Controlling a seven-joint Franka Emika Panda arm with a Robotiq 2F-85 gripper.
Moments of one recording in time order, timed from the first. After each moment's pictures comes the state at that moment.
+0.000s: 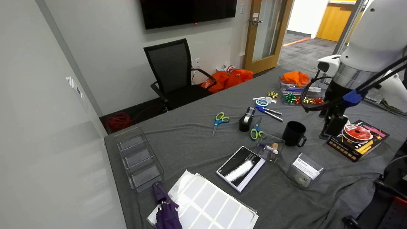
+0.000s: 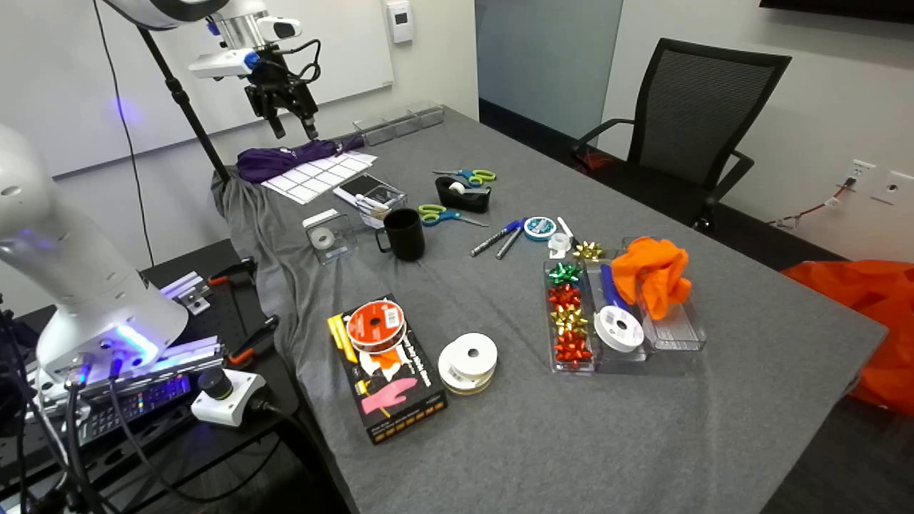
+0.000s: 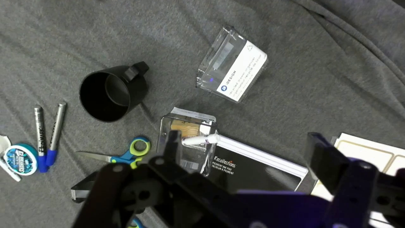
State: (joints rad) arm 0.18 -0.38 0.13 -2.59 -0.10 2.26 -0.19
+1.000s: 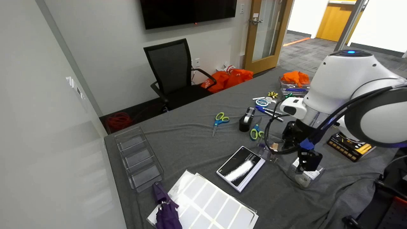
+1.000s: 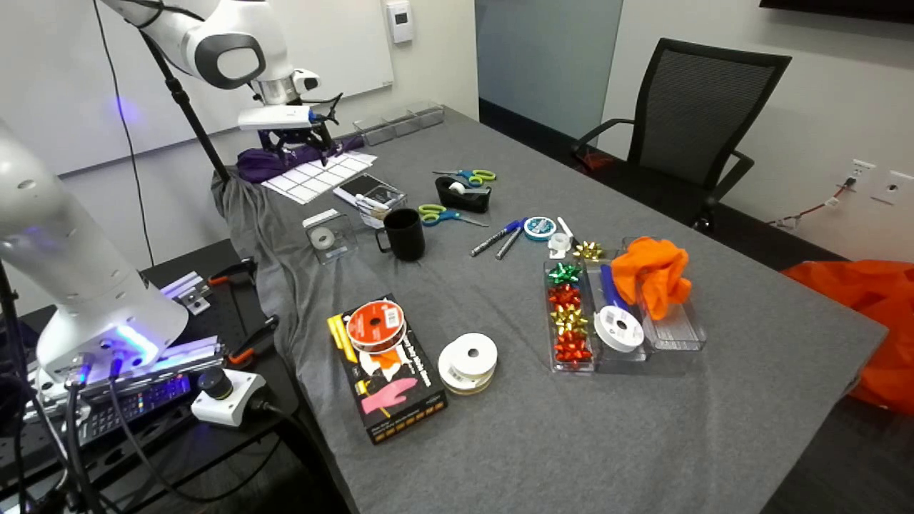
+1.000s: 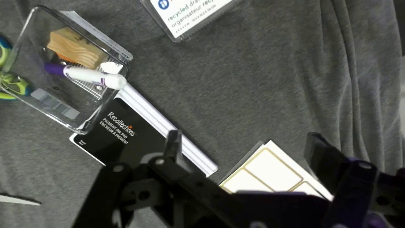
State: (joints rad) arm 0.29 -0.05 0.13 -2.58 0.17 2.59 -0.77
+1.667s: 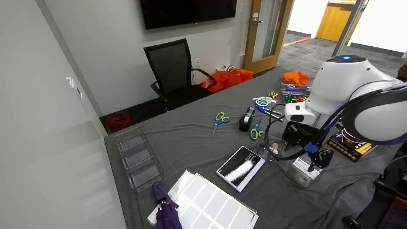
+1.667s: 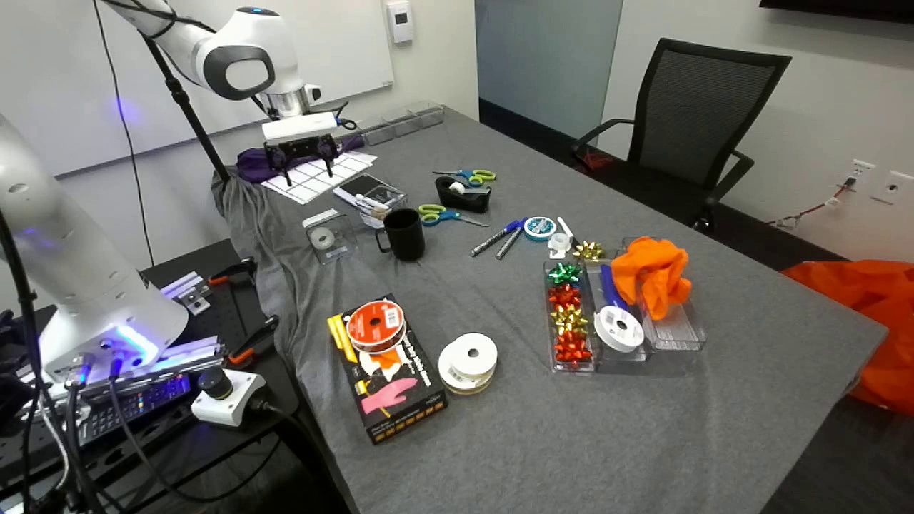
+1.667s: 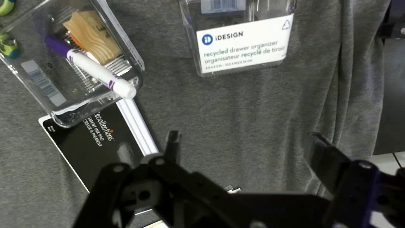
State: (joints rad) arm 0.23 -0.03 0.12 -2.61 0.11 2.57 -1.19
